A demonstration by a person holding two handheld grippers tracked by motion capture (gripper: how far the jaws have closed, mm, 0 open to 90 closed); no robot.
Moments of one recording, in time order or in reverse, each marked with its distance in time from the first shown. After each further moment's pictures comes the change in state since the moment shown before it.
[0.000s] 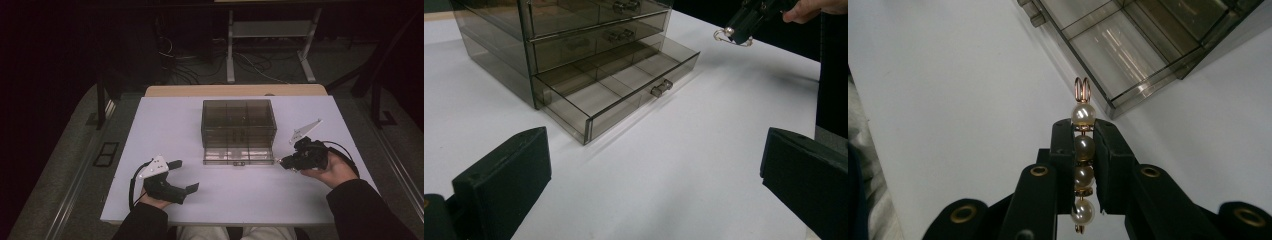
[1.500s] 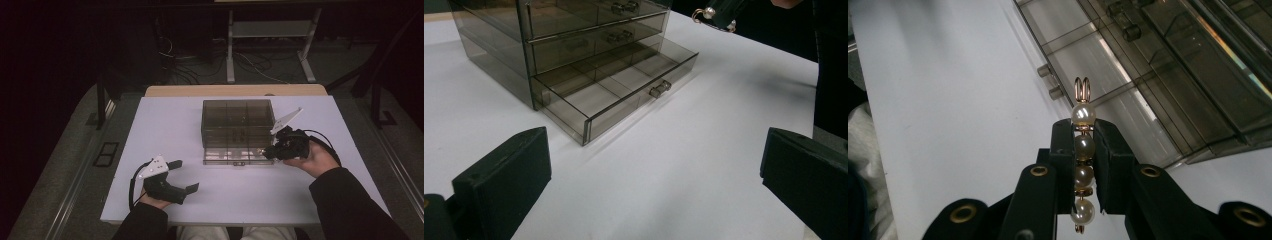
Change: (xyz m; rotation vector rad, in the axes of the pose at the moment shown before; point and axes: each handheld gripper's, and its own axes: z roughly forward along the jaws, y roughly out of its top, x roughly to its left) left arm 0.000 0.000 0.000 -0.004 -0.005 -0.001; right arm 0.012 0.053 0.008 -0.037 0.020 -0.085
